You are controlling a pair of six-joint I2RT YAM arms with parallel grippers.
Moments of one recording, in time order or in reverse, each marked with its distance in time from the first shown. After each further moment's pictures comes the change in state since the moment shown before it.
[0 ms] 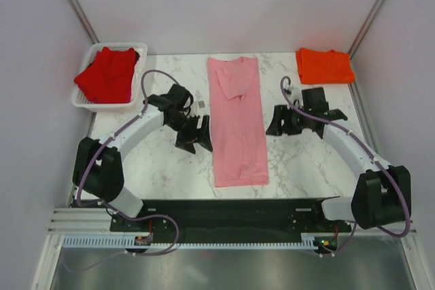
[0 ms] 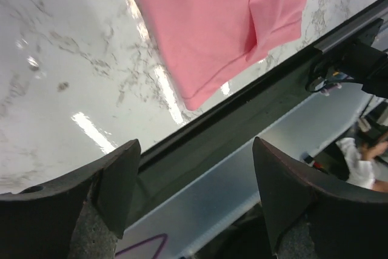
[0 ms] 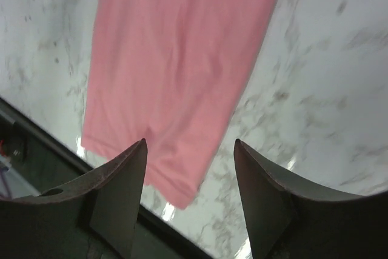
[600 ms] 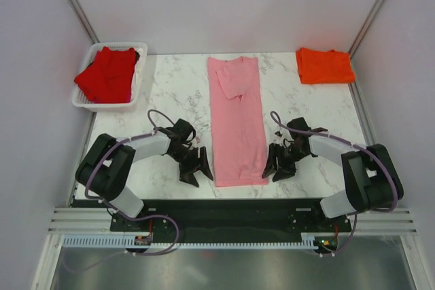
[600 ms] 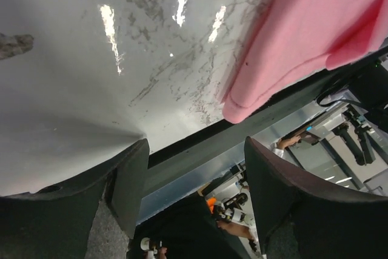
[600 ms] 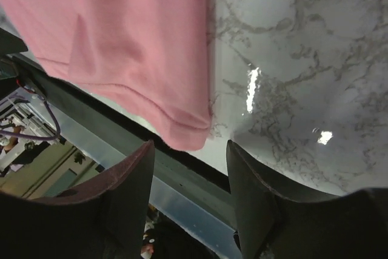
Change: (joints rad) left arm -0.067 0.018 -0.481 0.343 0.090 -0.373; right arm 0.079 0.117 -0.336 -0.110 -0.150 0.241
